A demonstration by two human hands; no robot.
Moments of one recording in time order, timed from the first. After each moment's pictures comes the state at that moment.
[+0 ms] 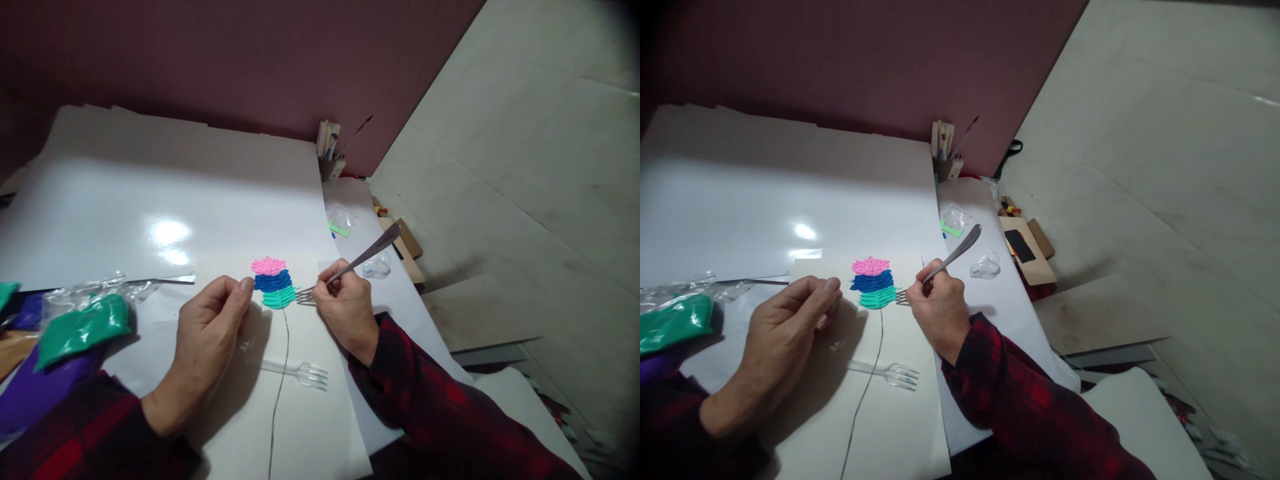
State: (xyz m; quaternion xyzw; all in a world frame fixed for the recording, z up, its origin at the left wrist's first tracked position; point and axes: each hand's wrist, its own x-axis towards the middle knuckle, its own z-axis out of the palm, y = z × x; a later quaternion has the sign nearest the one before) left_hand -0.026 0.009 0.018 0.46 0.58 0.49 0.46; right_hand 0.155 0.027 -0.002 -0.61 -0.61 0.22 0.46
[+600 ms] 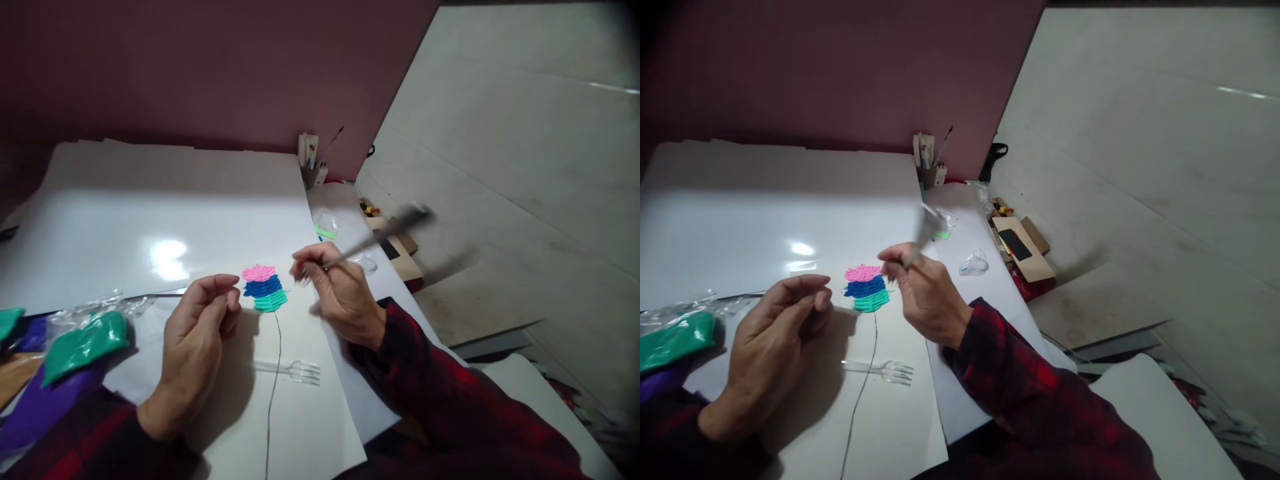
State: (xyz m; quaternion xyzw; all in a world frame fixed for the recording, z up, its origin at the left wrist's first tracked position) left_hand -0.025 0.006 0.020 0.40 0.50 0.57 0.52; right_hand 0.162 0.026 0.050 -0.40 -0.75 0.22 0.47
